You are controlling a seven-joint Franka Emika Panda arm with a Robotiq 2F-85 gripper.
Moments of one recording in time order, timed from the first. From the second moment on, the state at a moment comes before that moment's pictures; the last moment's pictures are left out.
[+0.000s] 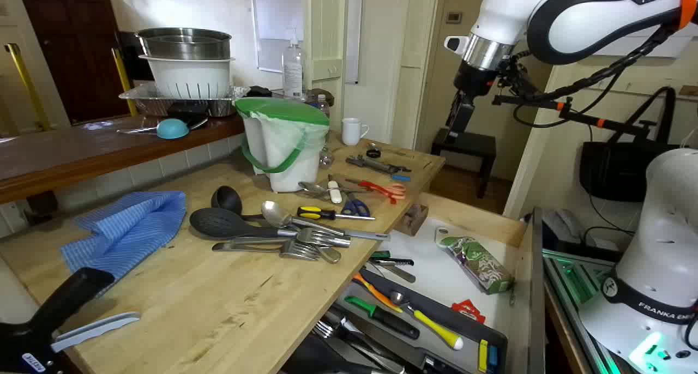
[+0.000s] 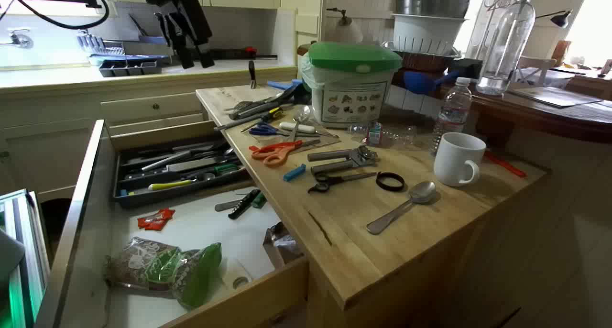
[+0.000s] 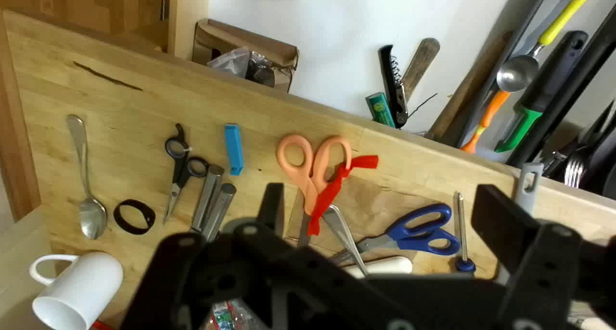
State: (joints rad) arm -0.15 -0.57 -0.11 -2.51 -0.25 2.17 -0.14
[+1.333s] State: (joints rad) arm -0.11 -0.45 -0.04 -2.53 -0.17 2.32 0.03
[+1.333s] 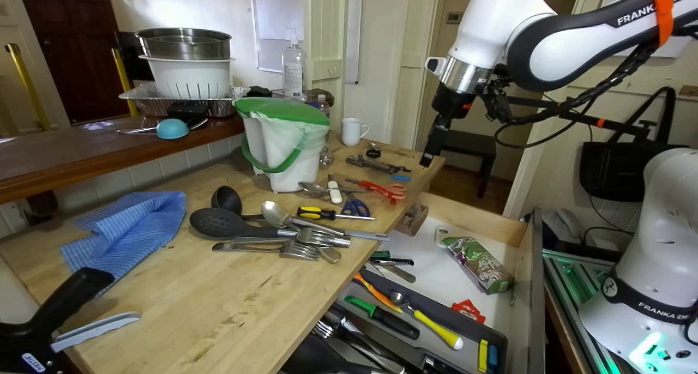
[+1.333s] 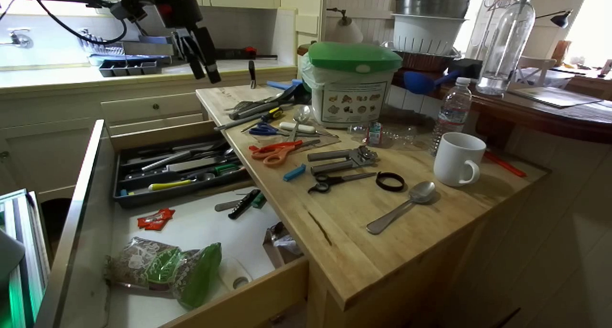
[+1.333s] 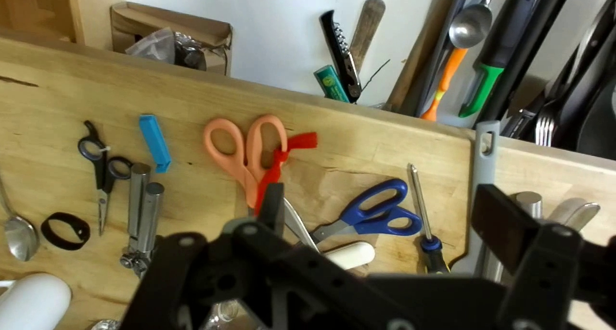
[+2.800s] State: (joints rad) arm -0.10 -0.16 -0.05 -2.35 -0.28 2.42 -0.23
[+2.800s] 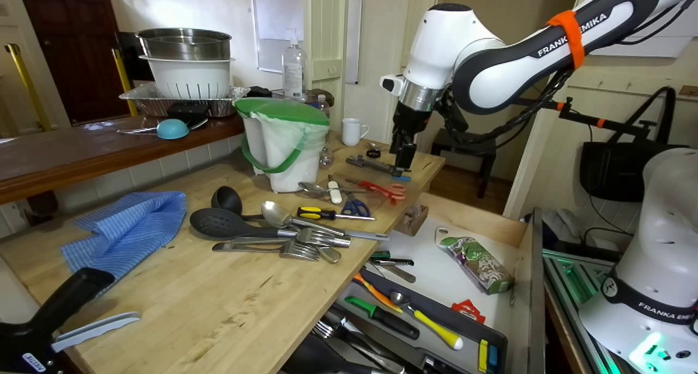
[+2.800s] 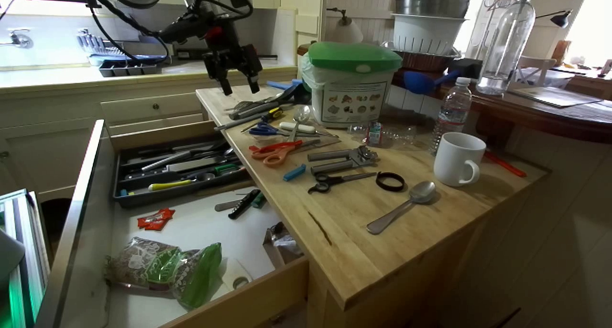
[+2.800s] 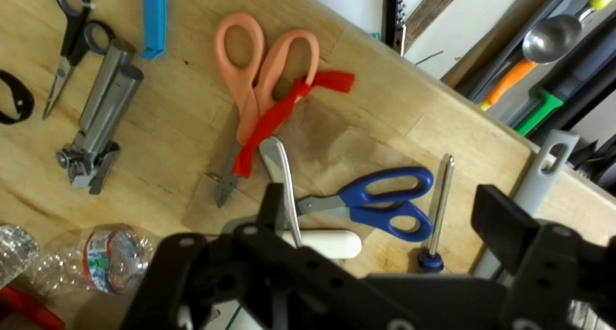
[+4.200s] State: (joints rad) arm -0.05 0.26 -0.04 -2.05 -0.12 2.65 -0.29
